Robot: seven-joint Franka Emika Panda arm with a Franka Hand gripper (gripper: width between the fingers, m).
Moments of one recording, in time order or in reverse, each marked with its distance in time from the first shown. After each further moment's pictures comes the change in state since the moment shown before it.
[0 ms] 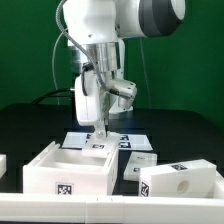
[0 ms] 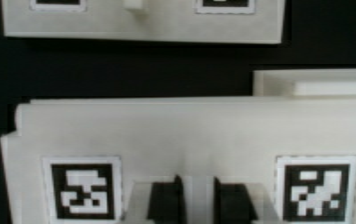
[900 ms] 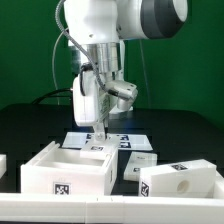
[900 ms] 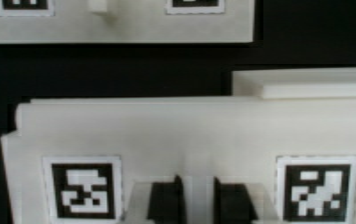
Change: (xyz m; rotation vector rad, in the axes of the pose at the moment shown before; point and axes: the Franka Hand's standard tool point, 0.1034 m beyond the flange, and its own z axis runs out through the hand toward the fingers) arm -0.001 -0.009 0.001 0.020 0.018 0.010
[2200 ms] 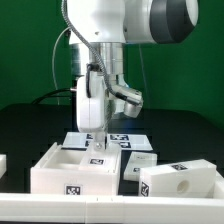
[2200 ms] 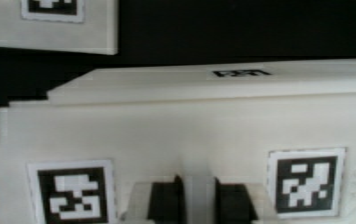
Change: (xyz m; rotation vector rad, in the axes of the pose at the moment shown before) arm -0.014 -0.066 0.001 0.067 0.047 -0.077
